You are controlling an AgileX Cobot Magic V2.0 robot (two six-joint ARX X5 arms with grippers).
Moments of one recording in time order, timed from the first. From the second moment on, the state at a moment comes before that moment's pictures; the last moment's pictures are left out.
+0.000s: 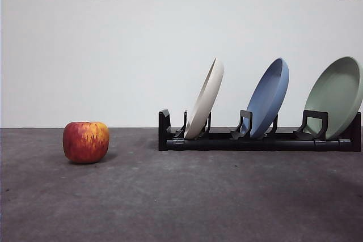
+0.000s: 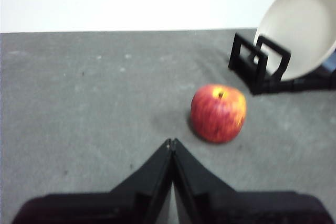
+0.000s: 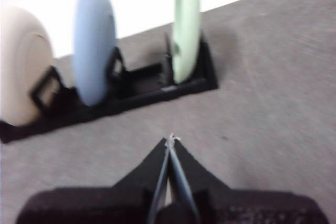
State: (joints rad) left arm -0.07 0.04 0.07 -0.17 0.11 -0.06; right arm -0.05 0.01 0.06 -0.20 -0.08 0.27
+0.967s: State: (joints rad) left arm -0.07 0.52 0.82 -0.65 0.45 -0.10; right arm -0.05 0.61 1.04 -0.91 -0.42 0.00
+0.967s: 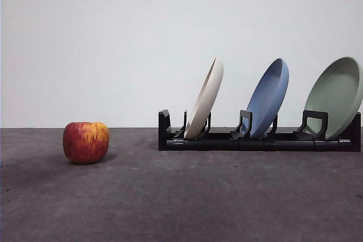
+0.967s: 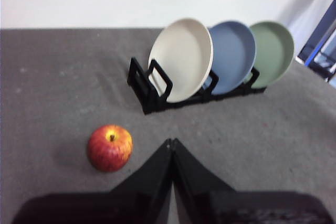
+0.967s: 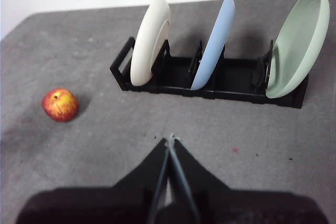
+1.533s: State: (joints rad) left arm -0.07 0.57 0.84 -0.67 0.59 -0.08; right arm -0.05 0.62 1.04 -0.94 -0.49 -0.02
